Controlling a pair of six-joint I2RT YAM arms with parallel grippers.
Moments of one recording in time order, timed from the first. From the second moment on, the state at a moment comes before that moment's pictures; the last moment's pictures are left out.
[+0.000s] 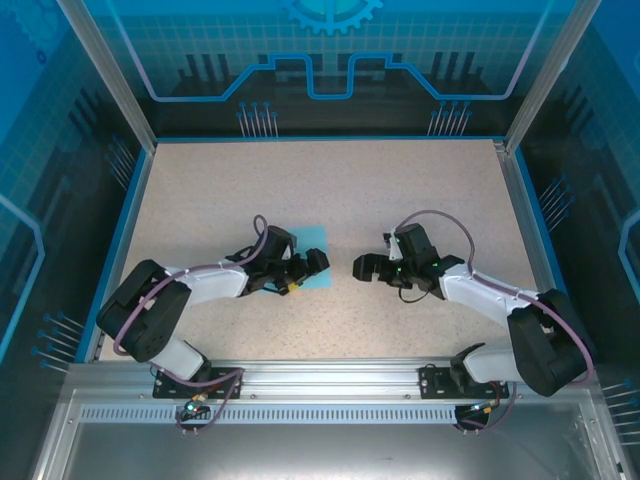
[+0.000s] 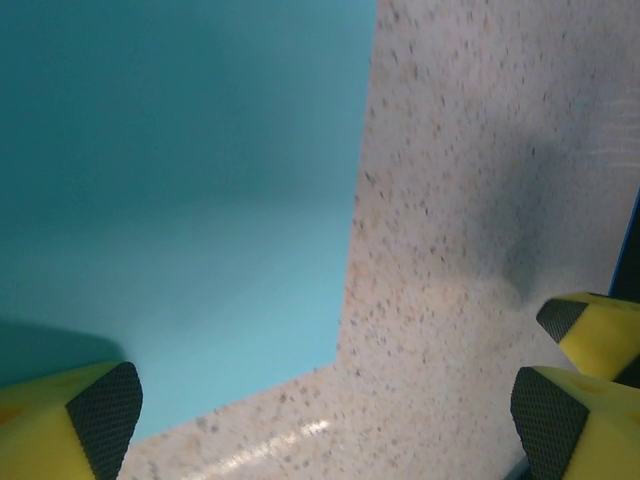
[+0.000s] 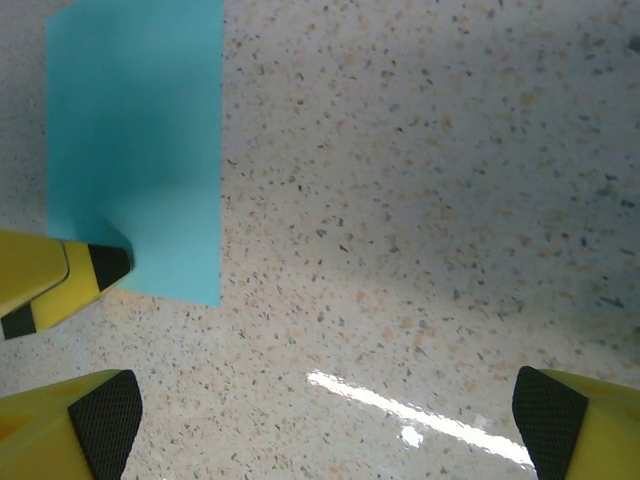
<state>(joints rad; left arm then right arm) -0.56 1.54 0.65 0.03 0.34 -1.05 0.48 1.32 0.61 -0.21 -0.30 0.62</state>
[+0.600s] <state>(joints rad) -0.21 0.92 0.57 -0.39 0.10 -0.88 0.73 1.91 1.29 -0.28 -0.30 0.69</state>
